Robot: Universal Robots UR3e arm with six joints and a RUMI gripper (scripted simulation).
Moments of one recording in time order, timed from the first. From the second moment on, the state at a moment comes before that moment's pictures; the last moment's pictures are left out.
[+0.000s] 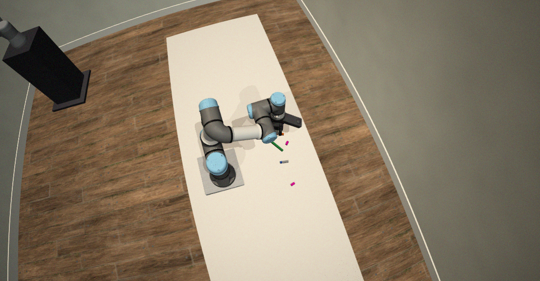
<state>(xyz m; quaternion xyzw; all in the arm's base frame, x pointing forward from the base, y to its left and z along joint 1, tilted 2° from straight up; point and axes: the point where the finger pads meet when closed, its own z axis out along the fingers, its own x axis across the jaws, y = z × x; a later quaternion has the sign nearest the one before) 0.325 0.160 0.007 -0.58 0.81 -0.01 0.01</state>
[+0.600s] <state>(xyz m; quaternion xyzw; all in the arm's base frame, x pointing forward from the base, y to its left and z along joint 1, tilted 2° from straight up) 0.325 0.160 0.014 -0.58 0.81 -0.01 0.01</state>
